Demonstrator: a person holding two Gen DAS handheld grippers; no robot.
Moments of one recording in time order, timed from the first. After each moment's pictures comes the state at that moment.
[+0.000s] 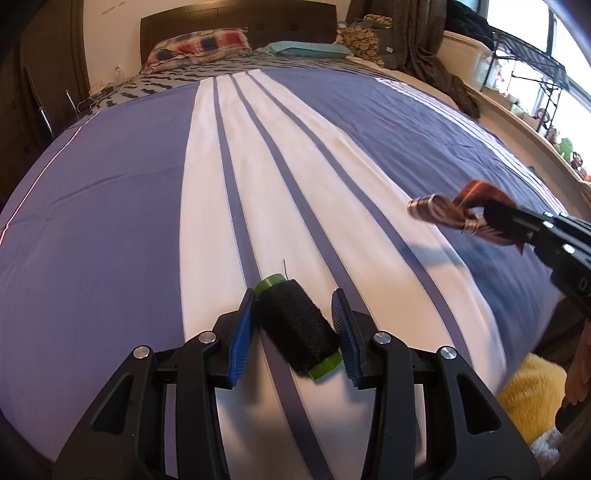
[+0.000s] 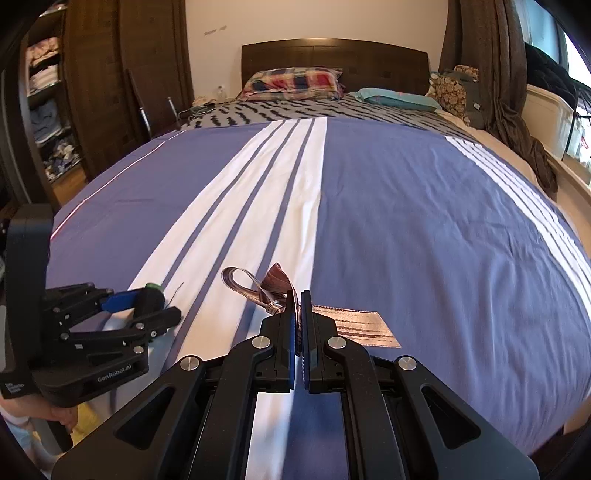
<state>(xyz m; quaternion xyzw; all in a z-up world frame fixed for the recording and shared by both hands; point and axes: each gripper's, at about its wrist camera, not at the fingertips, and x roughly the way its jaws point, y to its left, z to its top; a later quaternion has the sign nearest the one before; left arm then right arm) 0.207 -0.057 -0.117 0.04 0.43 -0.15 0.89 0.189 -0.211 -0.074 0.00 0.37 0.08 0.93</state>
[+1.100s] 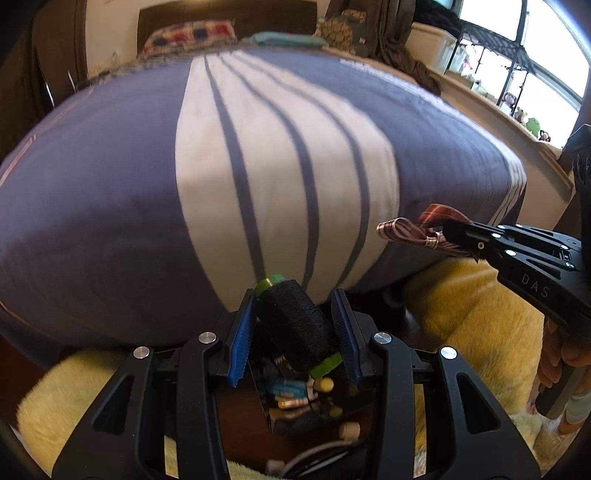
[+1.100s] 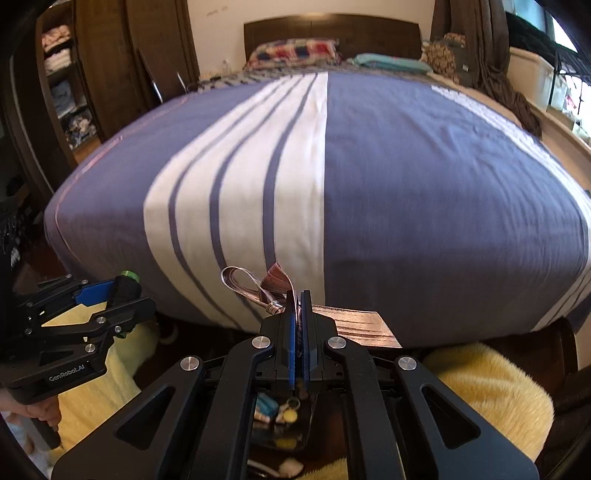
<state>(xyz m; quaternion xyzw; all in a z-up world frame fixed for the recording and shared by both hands) -0.004 -0.044 -0.164 0.02 0.45 -0.18 0.88 0.007 -0.212 -0.145 0.01 0.42 0.08 0.90</state>
